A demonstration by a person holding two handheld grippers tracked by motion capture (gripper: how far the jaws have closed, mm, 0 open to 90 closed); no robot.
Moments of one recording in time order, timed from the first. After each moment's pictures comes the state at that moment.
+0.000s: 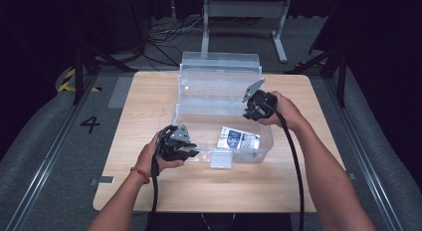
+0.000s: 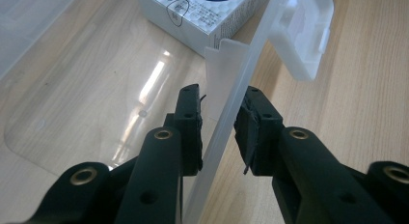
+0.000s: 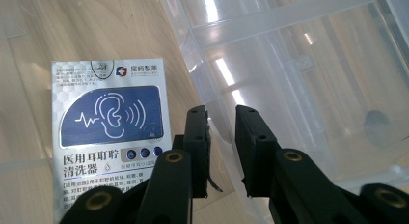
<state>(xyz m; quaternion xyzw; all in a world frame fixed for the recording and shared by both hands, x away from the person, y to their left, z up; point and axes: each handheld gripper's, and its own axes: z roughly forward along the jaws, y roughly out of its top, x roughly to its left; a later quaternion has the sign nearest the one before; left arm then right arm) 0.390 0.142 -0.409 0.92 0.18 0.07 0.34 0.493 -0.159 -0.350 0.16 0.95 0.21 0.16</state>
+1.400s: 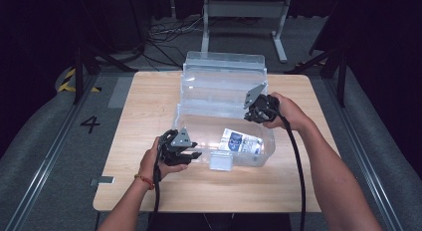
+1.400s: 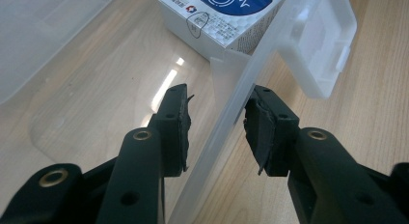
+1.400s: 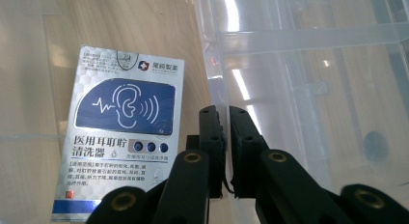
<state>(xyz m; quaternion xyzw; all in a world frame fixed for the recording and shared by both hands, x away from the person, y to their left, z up) 0.375 0.137 -0.416 0.91 0.19 0.12 0.36 0.476 -0.160 -0.342 0.09 0.96 0.21 0.16</state>
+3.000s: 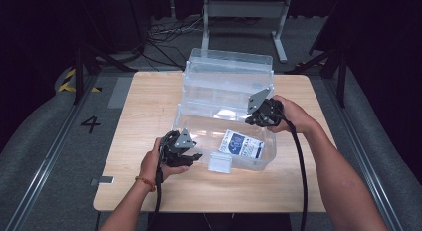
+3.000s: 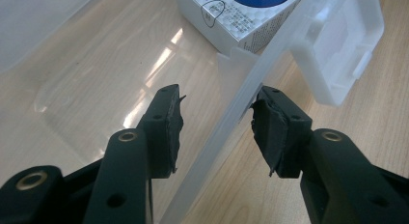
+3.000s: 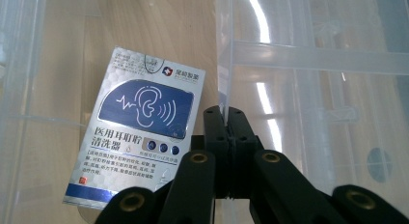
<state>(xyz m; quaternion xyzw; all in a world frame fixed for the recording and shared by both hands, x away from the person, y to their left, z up) 0.372 0.130 -0.416 0.91 0.21 0.14 0.34 0.456 -0.166 -0.334 0.05 0.96 0.22 0.16</state>
